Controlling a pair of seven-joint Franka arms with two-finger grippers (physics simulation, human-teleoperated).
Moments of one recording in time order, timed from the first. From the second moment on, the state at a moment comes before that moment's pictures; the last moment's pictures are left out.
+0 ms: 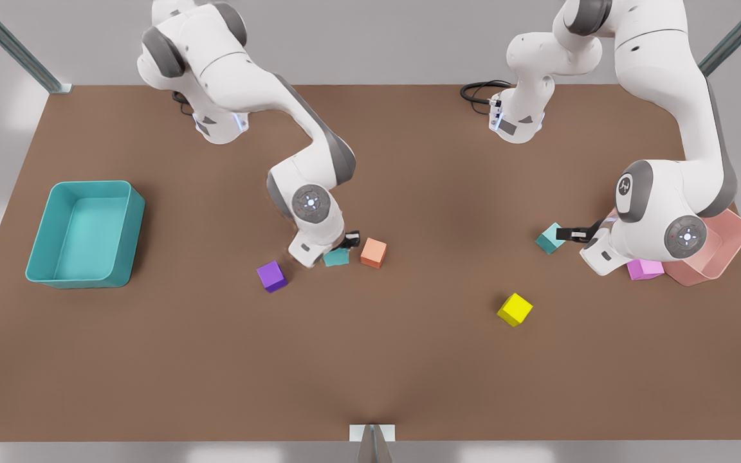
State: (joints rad) left arm -0.05 0.28 0.03 -1.62 -0.03 1.50 0.03; right arm 0.78 0.62 -0.12 -1.31 0.18 1.88 0.52
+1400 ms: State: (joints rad) left arm 0.01 0.24 0.02 -2.09 -0.06 1.81 -0.26; right arm -0.02 0.59 0.18 -1.11 -0.13 1.67 0.77
